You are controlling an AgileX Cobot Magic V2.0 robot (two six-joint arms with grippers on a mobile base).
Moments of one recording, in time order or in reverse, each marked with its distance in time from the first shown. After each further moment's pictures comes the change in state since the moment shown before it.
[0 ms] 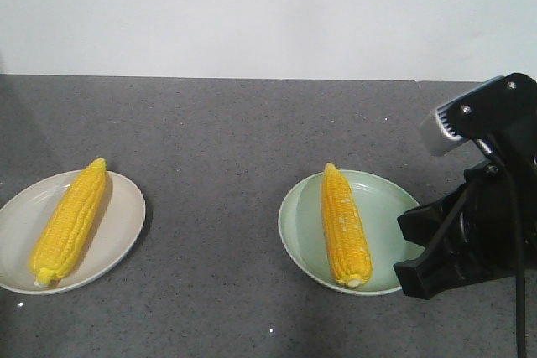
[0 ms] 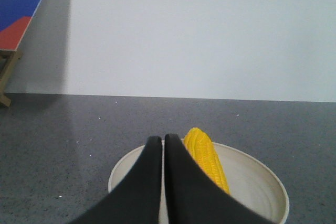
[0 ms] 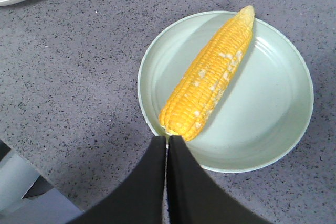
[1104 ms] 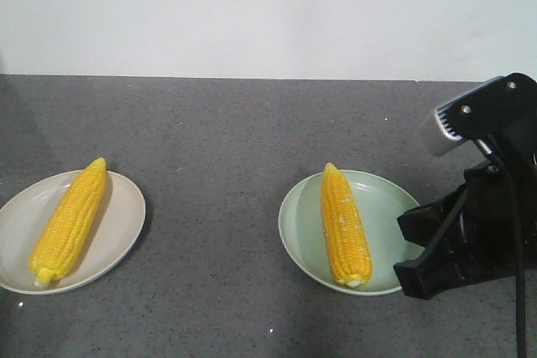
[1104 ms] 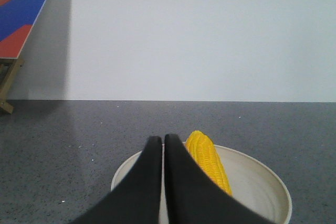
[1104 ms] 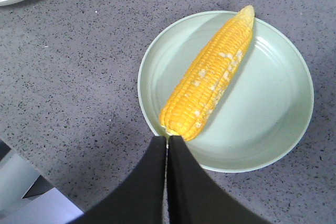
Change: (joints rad) left arm 0.000 0.000 0.000 -0.001 -0.004 0.014; right arm 0.000 0.000 0.000 0.000 0.000 0.000
